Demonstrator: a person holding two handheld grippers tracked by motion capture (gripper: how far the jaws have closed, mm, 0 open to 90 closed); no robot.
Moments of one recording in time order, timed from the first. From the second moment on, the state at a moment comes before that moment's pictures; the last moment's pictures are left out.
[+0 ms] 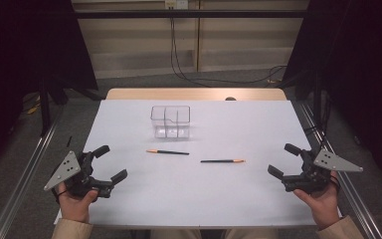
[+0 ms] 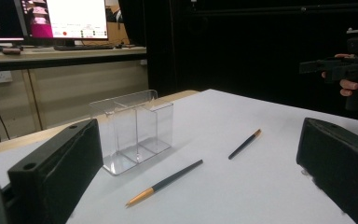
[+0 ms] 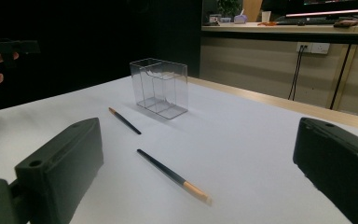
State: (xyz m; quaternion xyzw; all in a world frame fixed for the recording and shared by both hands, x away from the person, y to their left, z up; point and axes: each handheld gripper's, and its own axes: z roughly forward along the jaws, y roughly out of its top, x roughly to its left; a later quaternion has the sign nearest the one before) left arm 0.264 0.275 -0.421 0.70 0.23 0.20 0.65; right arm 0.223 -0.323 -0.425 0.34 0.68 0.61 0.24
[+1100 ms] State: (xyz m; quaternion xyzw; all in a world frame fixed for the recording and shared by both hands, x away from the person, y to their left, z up) left arm 0.286 0.255 -0.421 0.70 0.23 0.19 0.65; right arm 0.223 -0.322 -0.426 0.33 0.69 0.60 0.24
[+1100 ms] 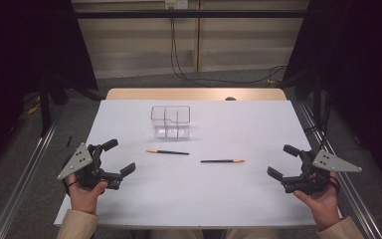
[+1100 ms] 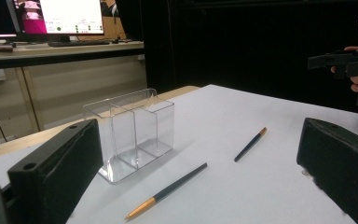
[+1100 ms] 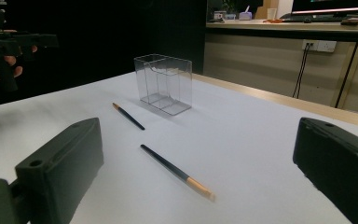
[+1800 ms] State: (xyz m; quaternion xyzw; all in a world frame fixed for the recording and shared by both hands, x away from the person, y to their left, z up) left arm 0.300 0.230 -0.419 0.70 0.21 0.18 0.66; right arm 0.221 -0.324 -0.425 0.33 0.68 0.61 0.24
